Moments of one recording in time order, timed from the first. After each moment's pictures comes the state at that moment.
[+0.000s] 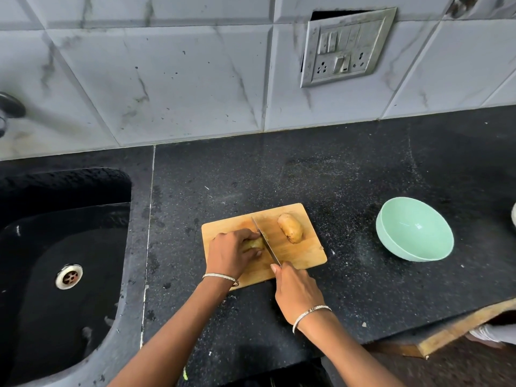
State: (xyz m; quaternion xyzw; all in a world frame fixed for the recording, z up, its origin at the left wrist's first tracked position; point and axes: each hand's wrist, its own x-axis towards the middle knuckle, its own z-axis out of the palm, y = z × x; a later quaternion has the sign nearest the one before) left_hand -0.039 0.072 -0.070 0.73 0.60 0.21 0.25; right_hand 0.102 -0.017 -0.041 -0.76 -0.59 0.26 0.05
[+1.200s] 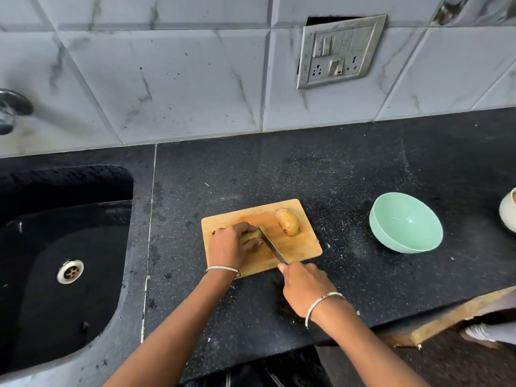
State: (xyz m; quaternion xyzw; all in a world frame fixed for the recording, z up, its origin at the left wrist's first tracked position) left_hand -0.033 0.064 -0.073 0.71 0.61 0.24 0.24; right_hand 0.117 -0.034 0.002 -0.75 -0.60 0.28 -0.05
